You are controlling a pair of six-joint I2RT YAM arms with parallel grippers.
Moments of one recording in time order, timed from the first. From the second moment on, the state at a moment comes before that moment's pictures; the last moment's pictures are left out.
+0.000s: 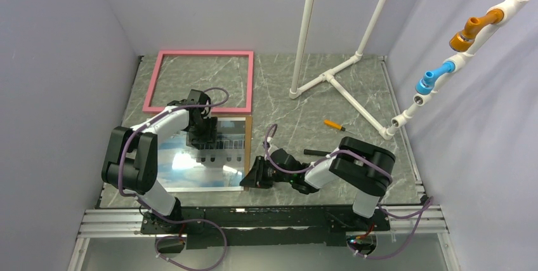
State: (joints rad) left arm -0.25 1.60 0.97 -0.69 0.06 -0.27; right arm 1.08 1.75 0.49 0.76 -0.21 1.19
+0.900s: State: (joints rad) left arm -0.34 1.13 0.55 -0.54 0.15 -0.57; right arm 1.07 1.79 0.53 0.77 -0.21 1.20
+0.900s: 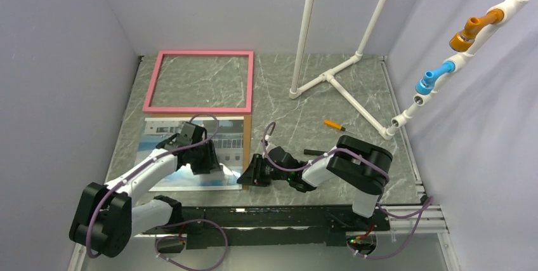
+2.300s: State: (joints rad) left arm -0.43 1.03 0.50 -0.47 0.14 -0.73; right arm 1.07 1.82 0.45 0.98 -0.22 1.23
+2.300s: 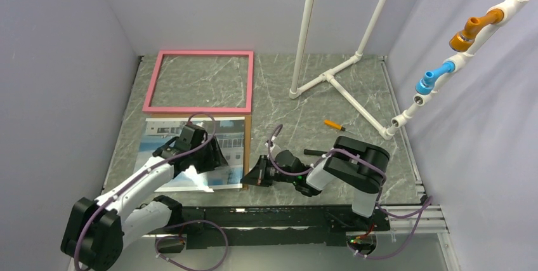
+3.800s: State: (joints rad) left arm -0.43 0.84 0.54 -0.54 0.14 -0.74; right arm 1.05 1.39 0.31 0.71 -0.16 1.01
